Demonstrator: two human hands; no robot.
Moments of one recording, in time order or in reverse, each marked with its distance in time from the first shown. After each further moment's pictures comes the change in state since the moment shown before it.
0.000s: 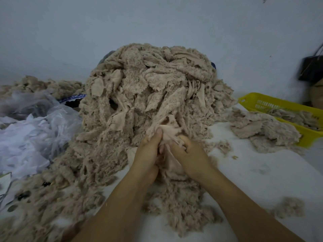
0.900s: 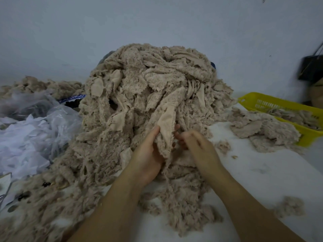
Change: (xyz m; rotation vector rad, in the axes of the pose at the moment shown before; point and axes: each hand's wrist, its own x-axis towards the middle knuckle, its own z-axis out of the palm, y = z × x) left_hand -0.007 0.010 -0.001 -0.224 -0.313 -0.101; right_hand -0.001 0.000 -0.017 0.046 0.127 -0.006
